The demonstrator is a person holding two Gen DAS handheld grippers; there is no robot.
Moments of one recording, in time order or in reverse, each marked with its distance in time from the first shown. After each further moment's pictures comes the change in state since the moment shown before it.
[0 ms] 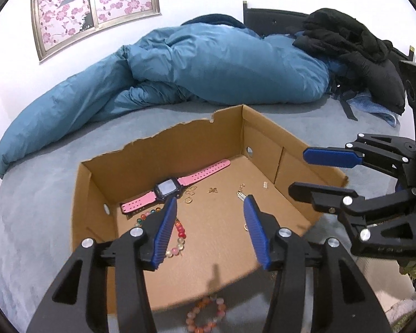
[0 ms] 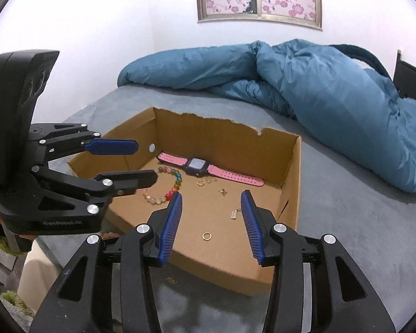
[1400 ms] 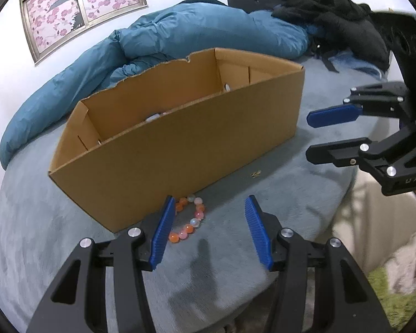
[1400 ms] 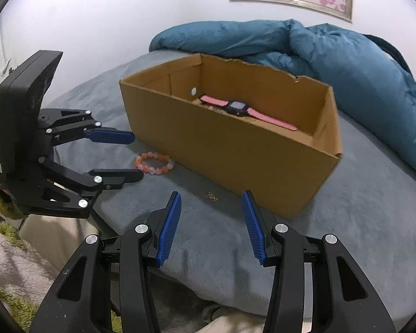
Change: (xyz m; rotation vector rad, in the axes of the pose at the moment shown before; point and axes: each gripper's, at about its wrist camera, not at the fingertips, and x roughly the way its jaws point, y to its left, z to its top) left arm -0.023 -0.037 -0.118 0.096 0.070 0.014; right arm -0.017 0.038 -0.080 -0.120 0.135 0.109
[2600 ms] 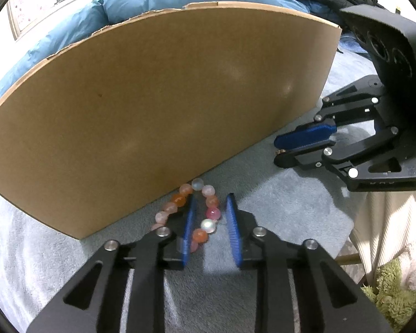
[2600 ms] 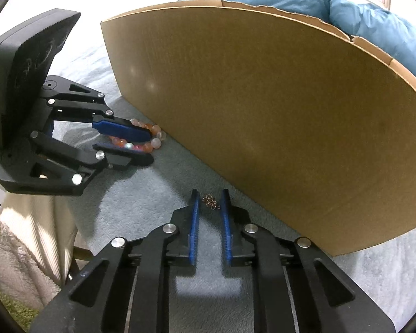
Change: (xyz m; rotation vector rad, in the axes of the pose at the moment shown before) left arm 0.076 0.034 0.005 -0.029 0.129 -0.120; right arm 0.089 -0.012 -0.002 -0.094 0.151 0.118
